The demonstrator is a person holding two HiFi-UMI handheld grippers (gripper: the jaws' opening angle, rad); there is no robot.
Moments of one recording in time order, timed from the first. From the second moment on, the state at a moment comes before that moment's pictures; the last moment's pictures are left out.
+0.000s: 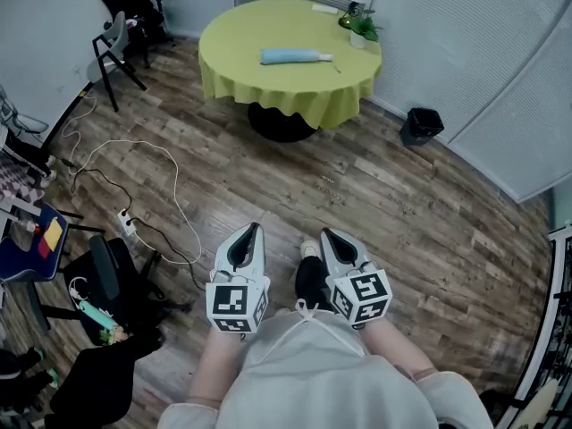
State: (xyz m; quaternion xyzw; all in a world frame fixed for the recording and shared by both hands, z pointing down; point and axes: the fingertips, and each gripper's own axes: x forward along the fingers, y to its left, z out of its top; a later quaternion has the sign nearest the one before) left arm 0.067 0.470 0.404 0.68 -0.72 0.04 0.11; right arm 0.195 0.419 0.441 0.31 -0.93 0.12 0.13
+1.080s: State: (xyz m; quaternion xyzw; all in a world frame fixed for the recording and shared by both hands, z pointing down) left arm 0.014 0.115 0.414 0.63 -0.76 0.08 0.11; right arm 0.136 0.046 0.444 0.24 -0.95 0.11 0.14
